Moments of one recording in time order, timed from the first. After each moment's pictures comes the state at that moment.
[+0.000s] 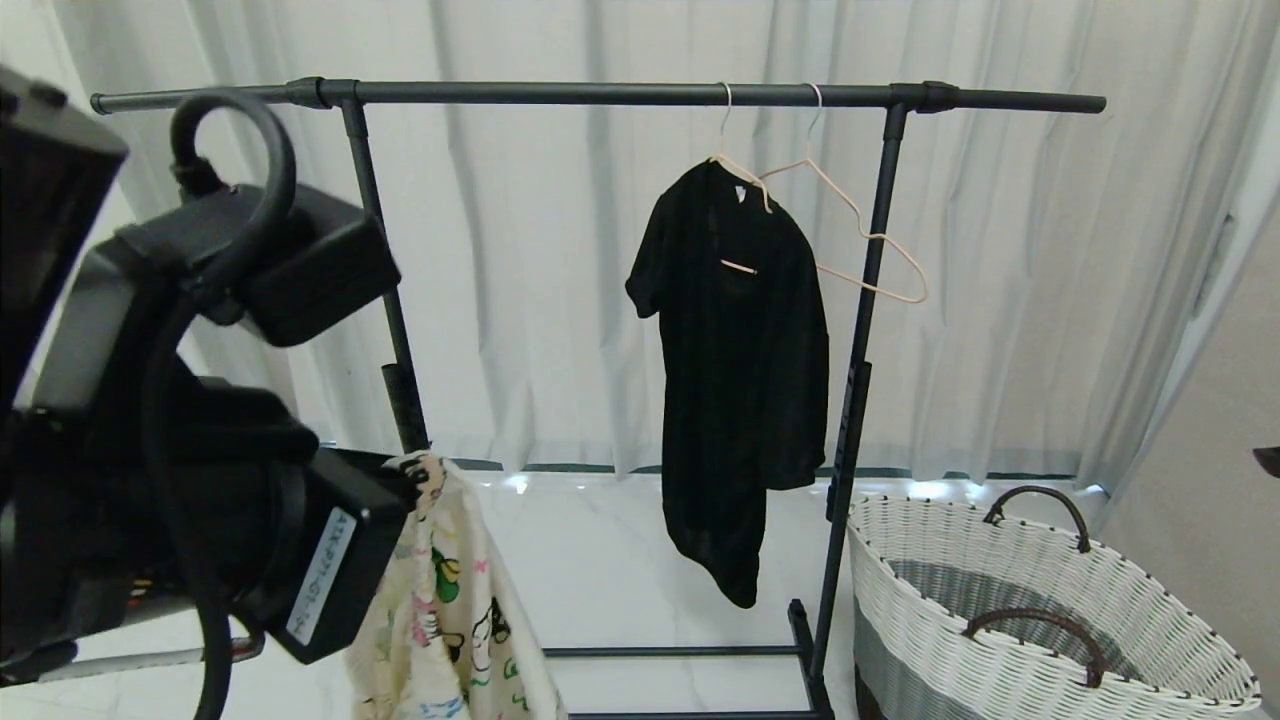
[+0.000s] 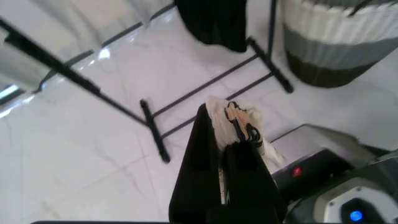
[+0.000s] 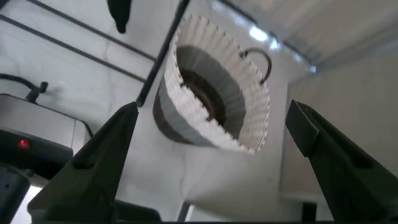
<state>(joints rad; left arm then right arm) -0.90 1.31 -1.26 0.68 0.40 -0.09 0.62 1.19 -1.53 1.02 -0.34 -0.12</state>
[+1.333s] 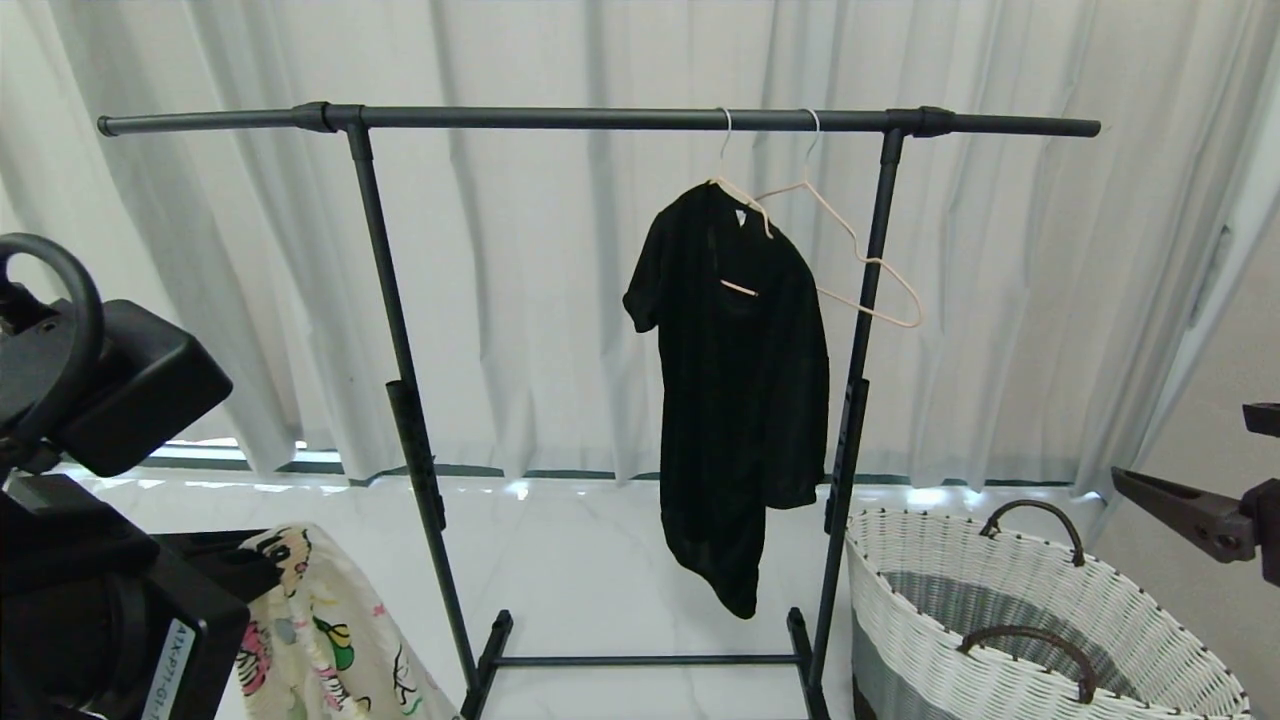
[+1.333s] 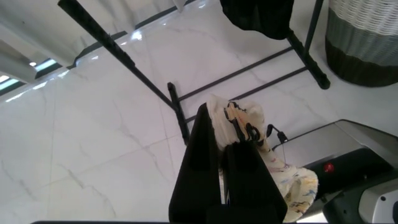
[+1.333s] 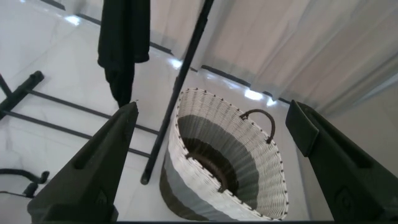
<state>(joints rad) -0.85 1.13 -1.02 0.64 0.48 -0.09 0.55 1.02 -0.76 0.07 -0.33 -0.13</state>
